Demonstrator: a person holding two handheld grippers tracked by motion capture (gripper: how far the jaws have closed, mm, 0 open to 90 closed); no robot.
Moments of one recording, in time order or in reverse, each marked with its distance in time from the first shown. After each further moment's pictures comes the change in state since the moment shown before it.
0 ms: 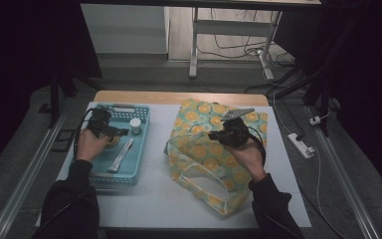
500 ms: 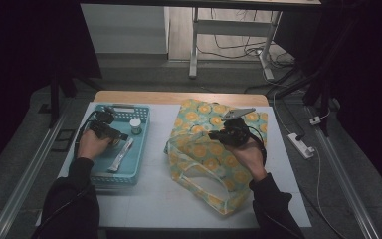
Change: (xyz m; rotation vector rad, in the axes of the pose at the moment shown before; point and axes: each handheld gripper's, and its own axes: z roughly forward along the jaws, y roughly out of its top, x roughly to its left) left arm 0.001 -0.001 0.014 0.178 0.039 -0.025; right arm -0.001 0.000 -0.002 -0.004 0.008 0.000
